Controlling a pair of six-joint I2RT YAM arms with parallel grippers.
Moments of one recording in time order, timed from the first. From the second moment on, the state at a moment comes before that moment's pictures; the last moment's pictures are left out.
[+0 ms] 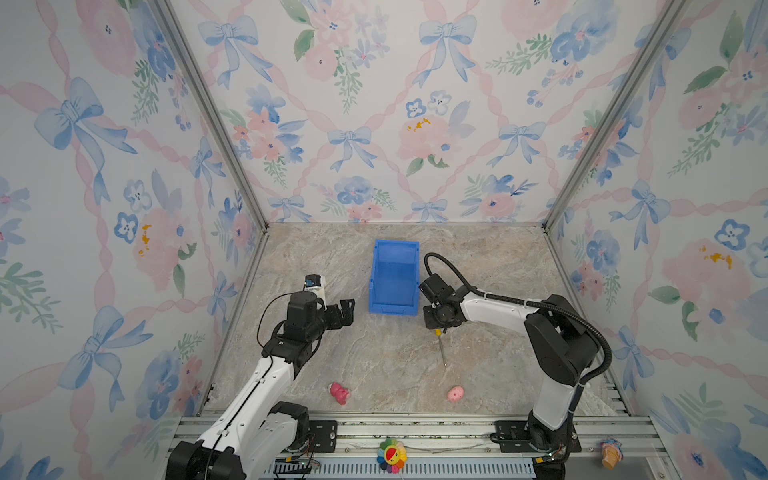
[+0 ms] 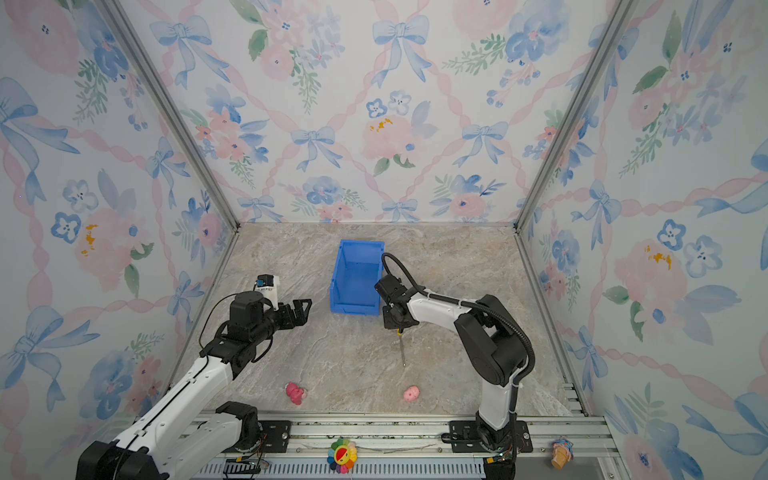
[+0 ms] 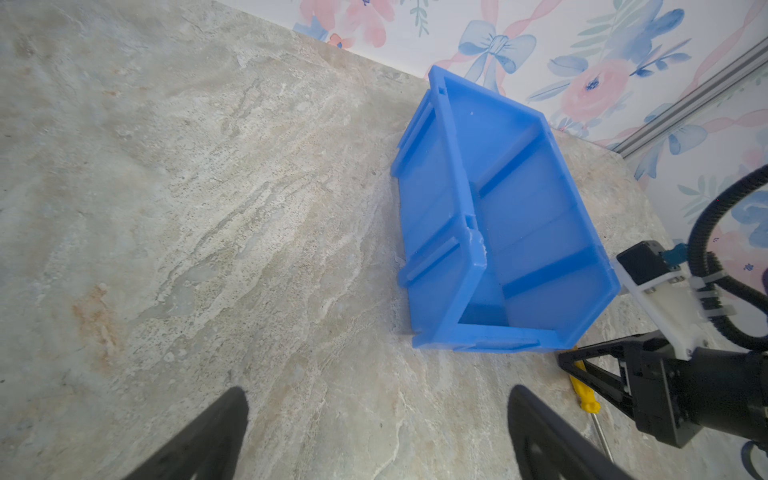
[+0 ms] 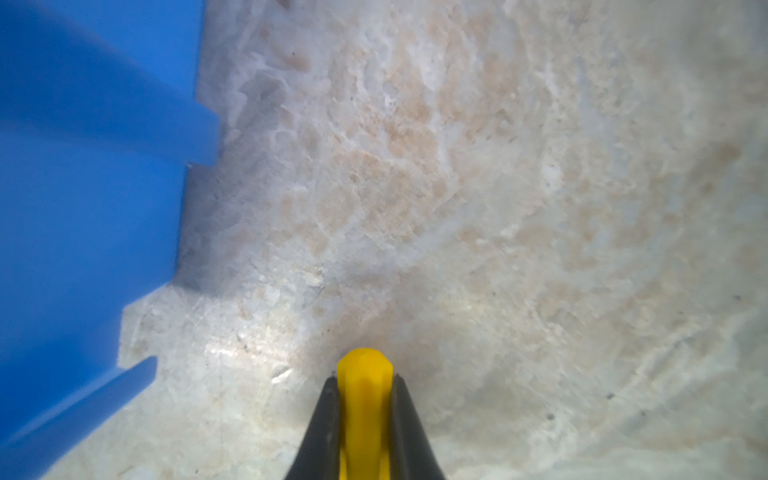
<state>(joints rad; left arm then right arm) -0.21 0.92 0.50 -0.13 0.12 -0.36 0.70 1.84 1.15 -0.56 0.15 0.53</state>
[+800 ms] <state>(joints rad) -0.21 0.89 0.50 -0.13 0.12 -0.36 0.76 1.58 1.32 -0.71 0.20 0.58</state>
